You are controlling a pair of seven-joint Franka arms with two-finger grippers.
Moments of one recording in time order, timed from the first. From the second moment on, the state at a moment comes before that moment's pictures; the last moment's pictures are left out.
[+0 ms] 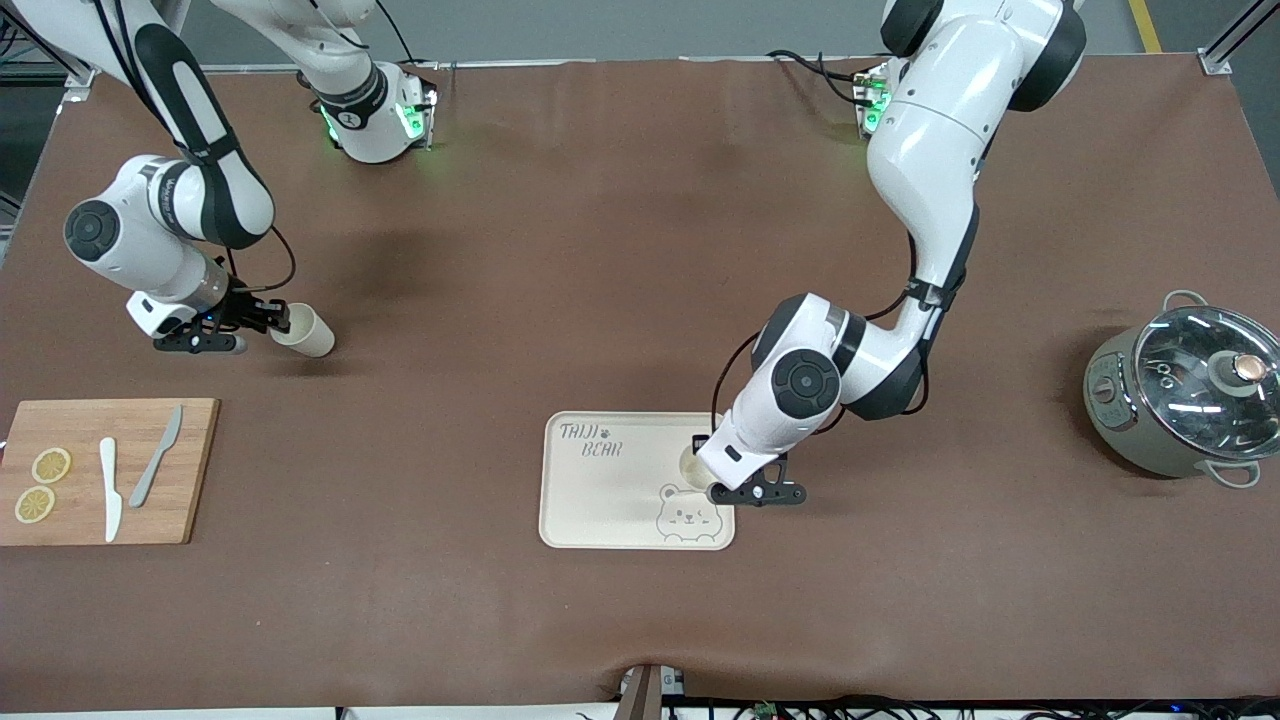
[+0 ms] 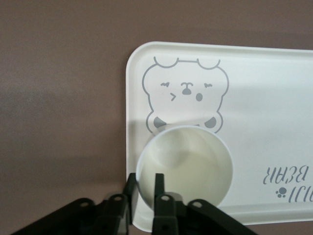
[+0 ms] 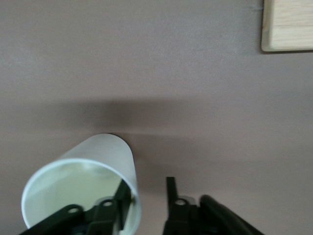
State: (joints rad) left arm -0.45 0.88 -0.10 -1.23 -0.04 2.20 -0.49; right arm -0.17 0.14 -0.05 -2.50 0.01 2.57 -0.22
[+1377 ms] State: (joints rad) left arm -0.28 0.51 -0.09 -1.21 -0.03 1.74 -0.41; right arm -0.08 0.12 -0.03 -2.20 0.11 2.10 -0.08
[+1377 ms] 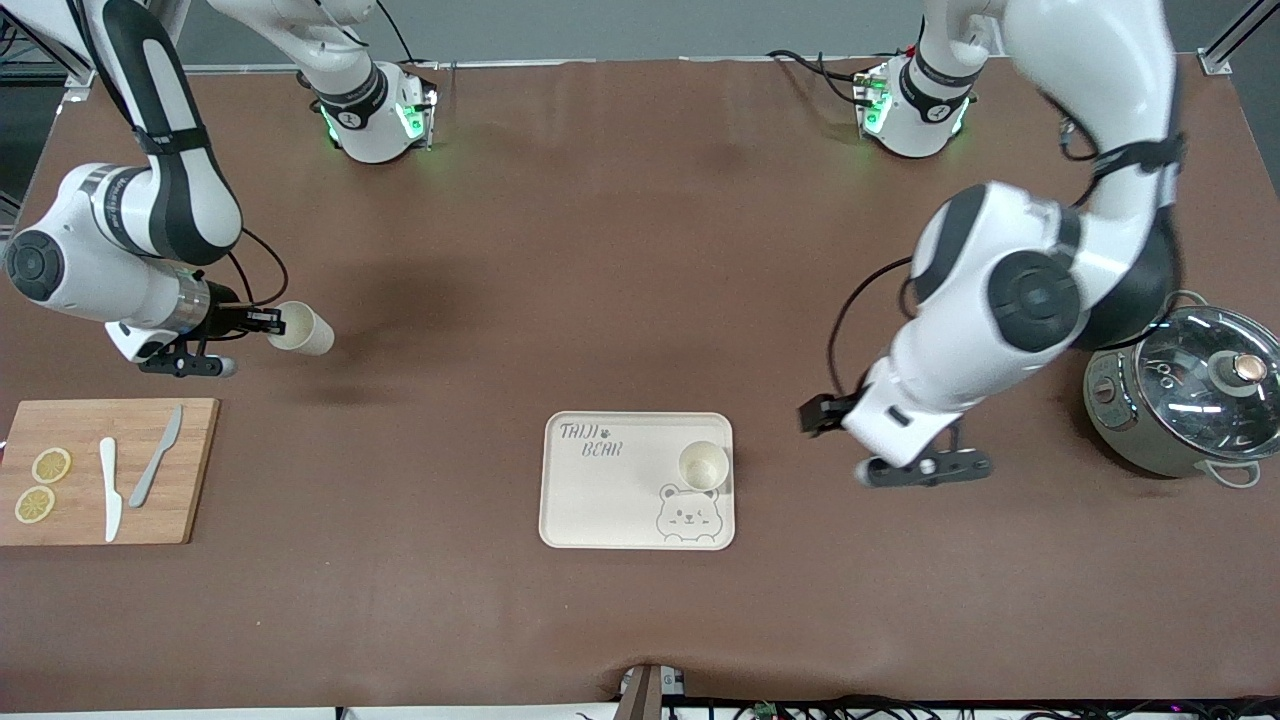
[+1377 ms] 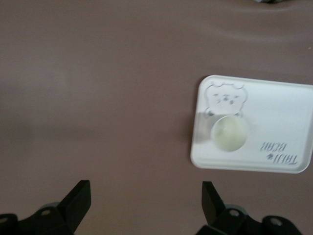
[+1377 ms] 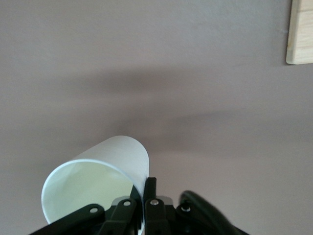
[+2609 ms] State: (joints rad) left arm -0.06 0.07 -0.08 -1.55 0.05 1.58 -0.24; right arm 0.48 0.45 -0.02 -1.65 0.20 2.07 0.92
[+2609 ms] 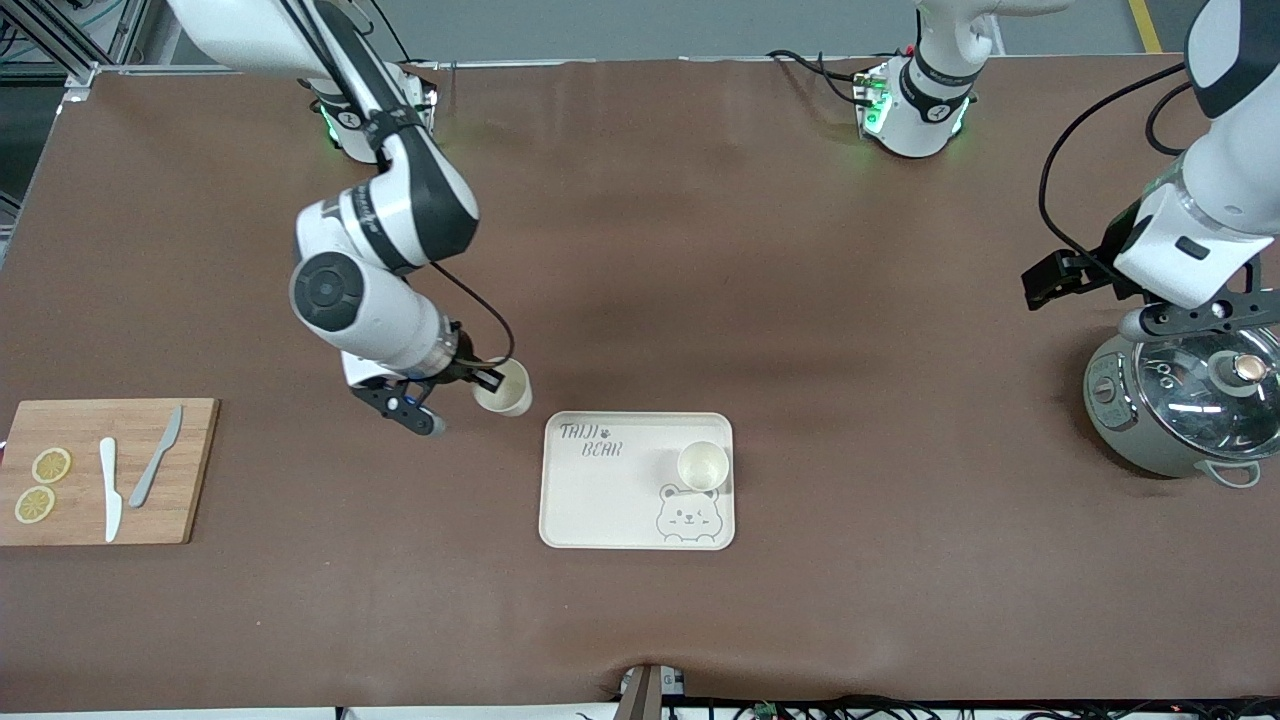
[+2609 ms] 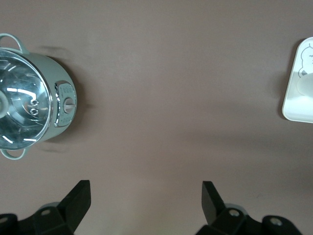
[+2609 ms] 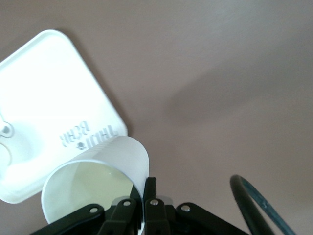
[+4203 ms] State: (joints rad) left arm -0.01 -0.07 -0.08 -1.63 0.03 1.59 -0.14; right arm 0.56 0.75 -0.04 -1.49 0.20 2.29 1.10
